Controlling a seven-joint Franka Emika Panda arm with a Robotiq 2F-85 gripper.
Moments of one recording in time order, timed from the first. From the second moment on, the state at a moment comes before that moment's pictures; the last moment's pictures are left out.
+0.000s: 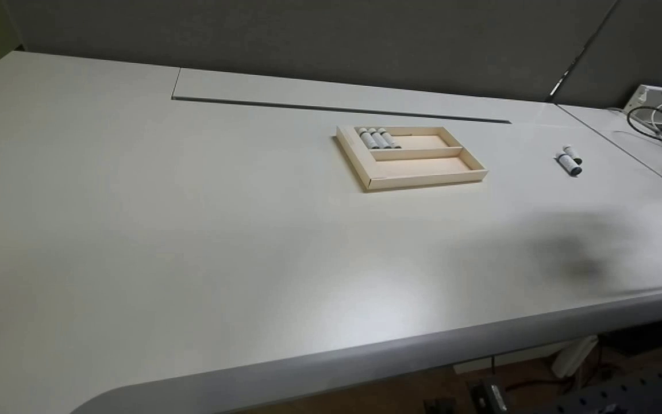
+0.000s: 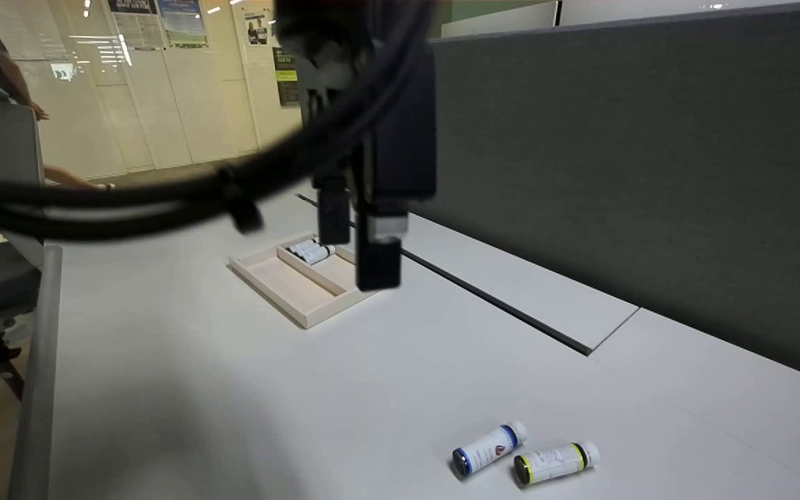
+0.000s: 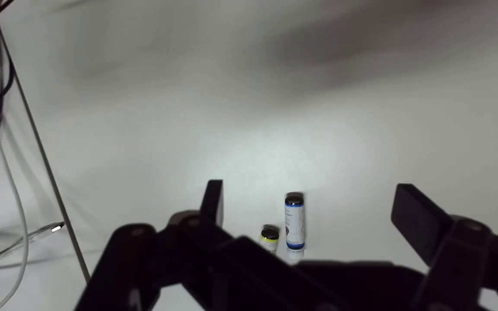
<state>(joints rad) -0.27 0.35 -0.30 -1.93 -0.10 2.19 -0.21</state>
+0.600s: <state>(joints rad) -0.29 0.52 -0.29 -1.70 -0.04 2.10 -0.10</state>
